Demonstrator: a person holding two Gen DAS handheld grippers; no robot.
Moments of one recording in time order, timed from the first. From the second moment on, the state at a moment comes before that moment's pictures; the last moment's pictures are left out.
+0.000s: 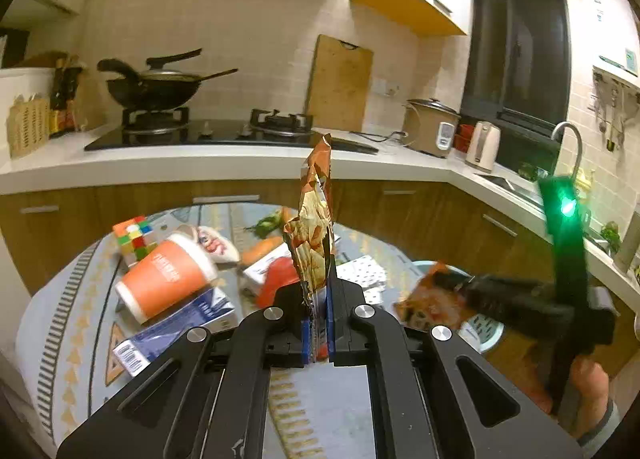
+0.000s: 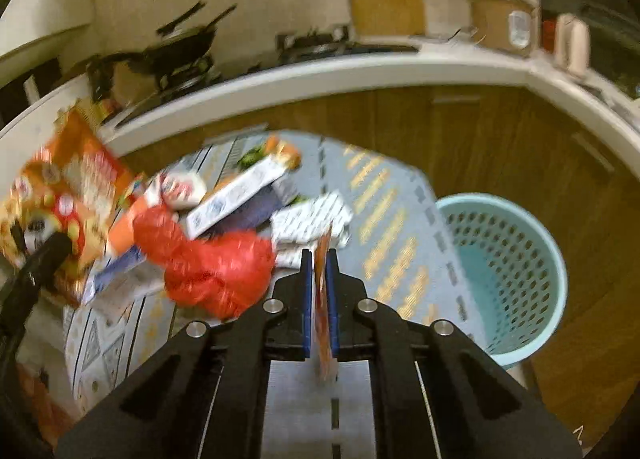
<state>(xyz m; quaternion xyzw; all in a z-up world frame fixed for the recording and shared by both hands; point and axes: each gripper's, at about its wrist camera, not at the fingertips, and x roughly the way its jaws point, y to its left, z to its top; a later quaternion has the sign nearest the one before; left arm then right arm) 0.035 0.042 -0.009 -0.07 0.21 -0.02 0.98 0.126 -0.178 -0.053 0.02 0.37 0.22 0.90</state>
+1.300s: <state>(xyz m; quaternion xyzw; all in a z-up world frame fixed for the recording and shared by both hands) 0.118 -0.063 0.007 -0.03 0.20 -0.10 0.97 0.151 -0.300 -0.036 0.04 0.32 0.11 0.94</state>
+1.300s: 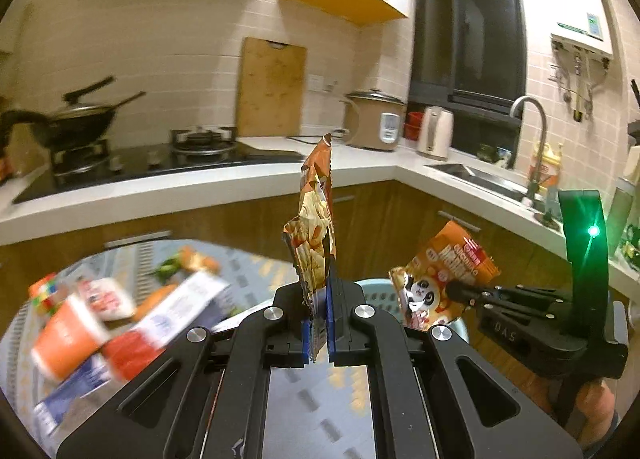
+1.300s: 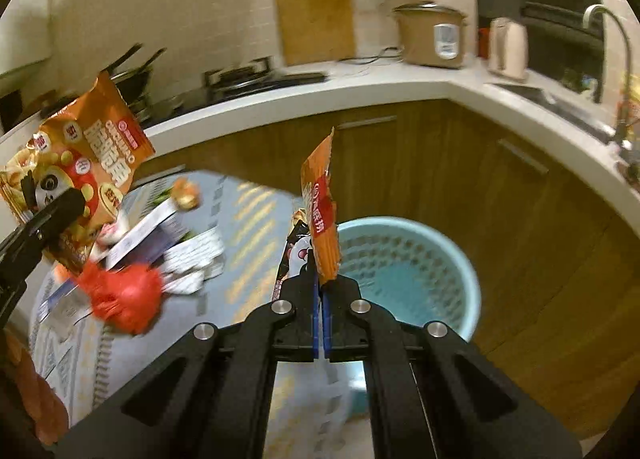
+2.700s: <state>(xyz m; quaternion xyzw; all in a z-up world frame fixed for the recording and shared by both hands) 0.176 -0.108 -0.049 -0.06 0.29 -0.16 0.94 0.195 -0.356 -0.075 0.09 0.40 0.04 0.91</state>
